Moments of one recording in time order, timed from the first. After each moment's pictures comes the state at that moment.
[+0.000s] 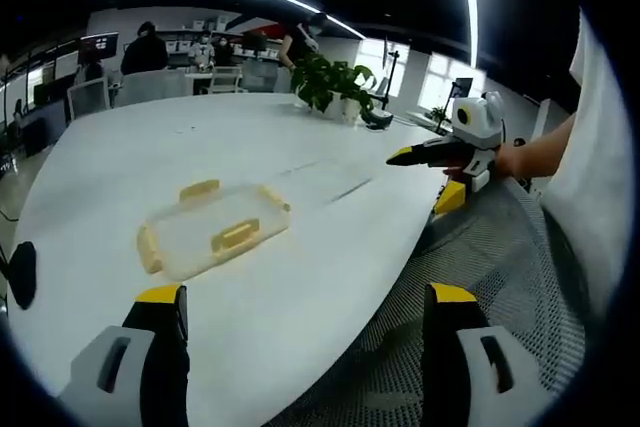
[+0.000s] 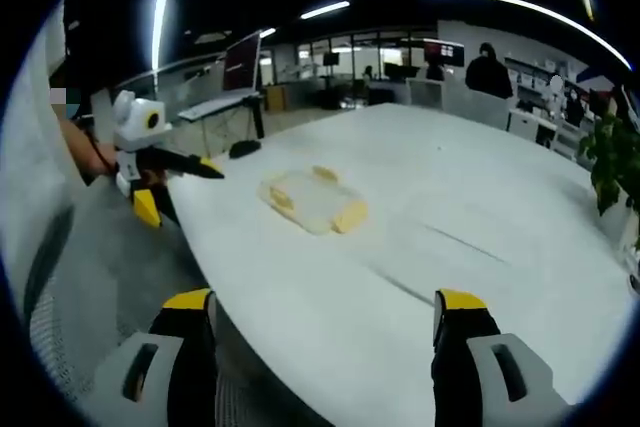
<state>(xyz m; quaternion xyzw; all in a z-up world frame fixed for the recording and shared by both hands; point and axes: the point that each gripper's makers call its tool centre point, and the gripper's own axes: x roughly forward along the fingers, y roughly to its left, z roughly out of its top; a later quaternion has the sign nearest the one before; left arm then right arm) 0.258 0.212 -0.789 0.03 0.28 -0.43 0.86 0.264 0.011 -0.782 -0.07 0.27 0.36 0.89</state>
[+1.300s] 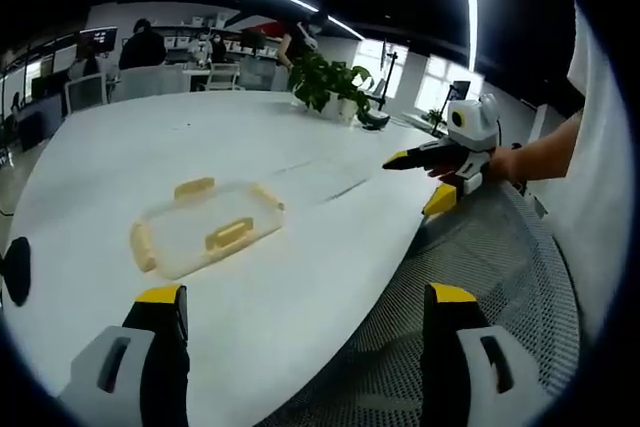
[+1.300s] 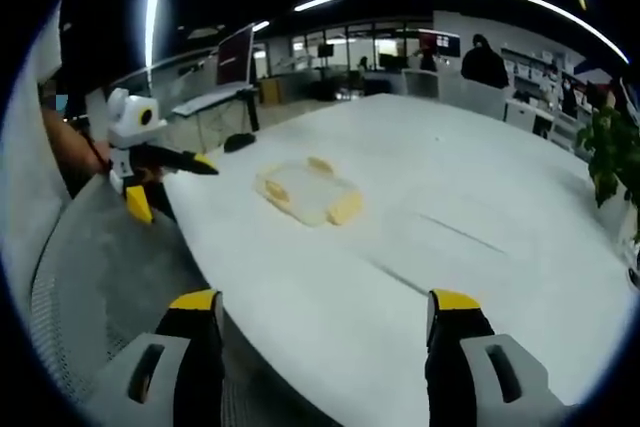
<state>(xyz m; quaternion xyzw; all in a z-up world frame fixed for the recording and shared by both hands) 0.256 0.209 -0.788 0.02 0.29 -0.44 0.85 0.265 0.007 -0.787 -0.07 0.29 0.35 0.89</state>
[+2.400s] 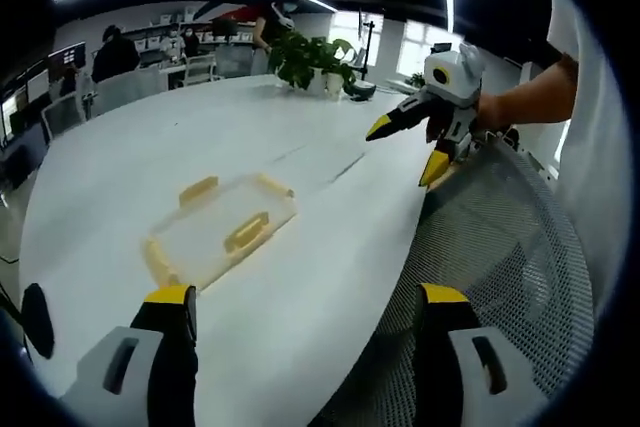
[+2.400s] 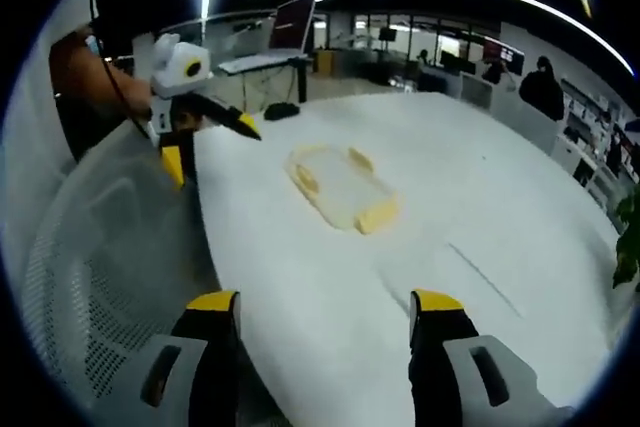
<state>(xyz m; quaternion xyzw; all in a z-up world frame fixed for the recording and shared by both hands) 0.277 0.225 -0.792 0.11 0.30 -0.46 0.83 0.280 0.034 -0.787 -0.18 0.30 0.45 0.82</state>
